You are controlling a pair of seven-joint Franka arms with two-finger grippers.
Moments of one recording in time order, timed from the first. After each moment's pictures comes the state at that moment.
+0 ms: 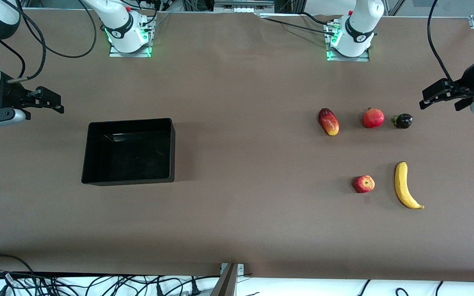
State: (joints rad) left arm -0.09 -0.02 0.11 -1.65 -0.05 1.64 0.02; right arm 0.04 0.04 -0.04 -1.69 0.04 1.69 -0.20
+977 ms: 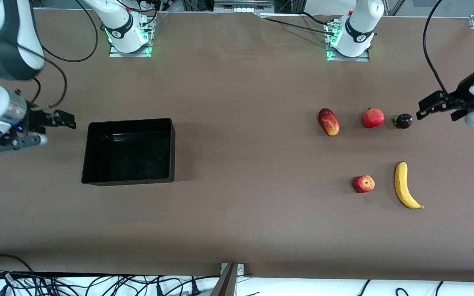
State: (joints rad) left arm -0.08 0.05 0.11 -1.67 -0.05 1.77 0.02; right arm 0.03 0.21 -0.05 -1.79 0.00 1.88 -0.20
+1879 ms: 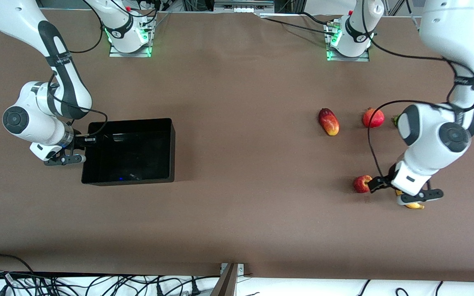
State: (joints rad) left arm -0.12 0.55 0.09 -1.74 -0.05 2.47 -0.21; right arm 0.00 0.38 -0.07 -2.08 0.00 2.36 -0.20
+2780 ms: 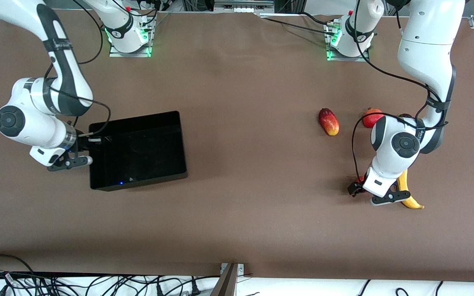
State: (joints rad) left arm -0.14 0.66 0.07 -1.79 0.12 2.66 -0.39; right arm 0.10 0.34 0.00 -1.85 0.03 2.08 -0.19
